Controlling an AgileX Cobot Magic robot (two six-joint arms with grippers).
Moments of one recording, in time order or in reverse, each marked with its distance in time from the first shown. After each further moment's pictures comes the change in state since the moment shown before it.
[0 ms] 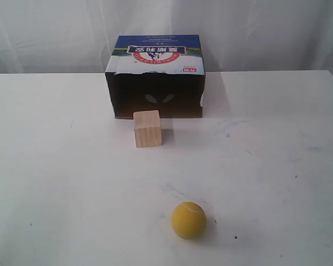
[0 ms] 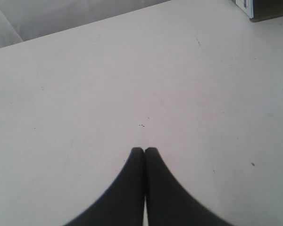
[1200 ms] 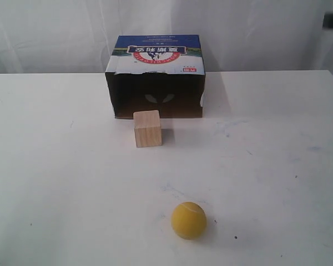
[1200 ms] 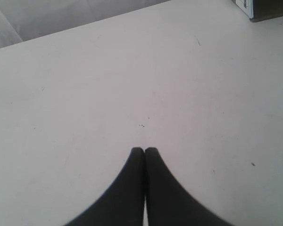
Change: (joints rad) left arm 0.000 0.000 0.000 0.000 0.000 0.000; right arm 0.043 1.420 -1.047 -1.392 0.385 -0.001
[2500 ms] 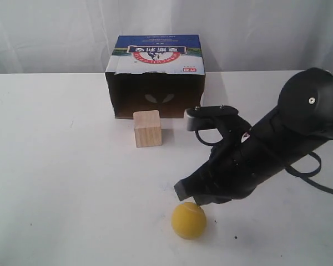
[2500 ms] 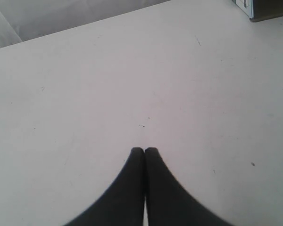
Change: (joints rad) left arm 0.000 0.000 0.000 0.000 0.000 0.000; right arm 0.587 0.067 0.192 1.128 0.500 -0.860
